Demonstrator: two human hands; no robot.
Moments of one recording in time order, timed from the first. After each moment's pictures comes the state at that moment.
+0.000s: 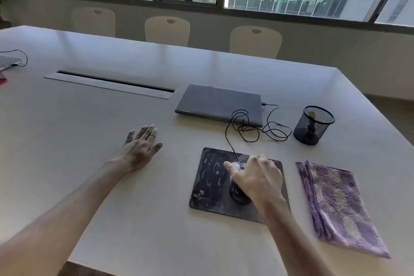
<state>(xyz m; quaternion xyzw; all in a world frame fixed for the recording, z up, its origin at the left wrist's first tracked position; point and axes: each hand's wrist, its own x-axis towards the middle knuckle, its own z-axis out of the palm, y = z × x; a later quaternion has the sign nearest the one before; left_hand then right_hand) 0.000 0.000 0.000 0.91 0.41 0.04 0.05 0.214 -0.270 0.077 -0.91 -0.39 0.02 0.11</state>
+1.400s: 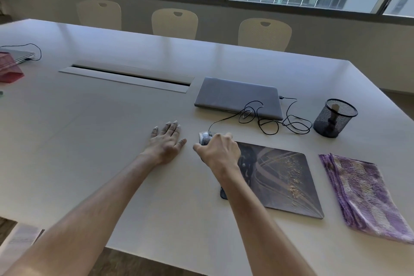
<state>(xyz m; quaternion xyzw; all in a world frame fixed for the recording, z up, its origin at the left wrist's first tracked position) 0.004 0.003 -0.004 0.91 0.42 -0.02 0.06 0.116 -0.150 0.069 -0.90 -0.37 0.09 0.19</state>
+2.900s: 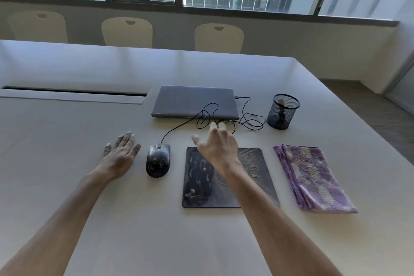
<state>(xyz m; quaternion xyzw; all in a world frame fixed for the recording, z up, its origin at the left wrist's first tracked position) 0.007 0.012 0.002 0.88 0.43 0.04 0.18 0.204 -0.202 0.085 -0.88 -0.41 -0.04 0.24</state>
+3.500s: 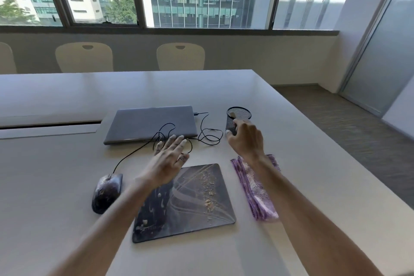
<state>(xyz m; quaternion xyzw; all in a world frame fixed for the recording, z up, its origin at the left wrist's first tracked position) 0.203 -0.126 0.053 0.97 0.16 0.12 0.16 0.372 -0.306 0.110 -0.90 -0.31 -0.14 0.27</state>
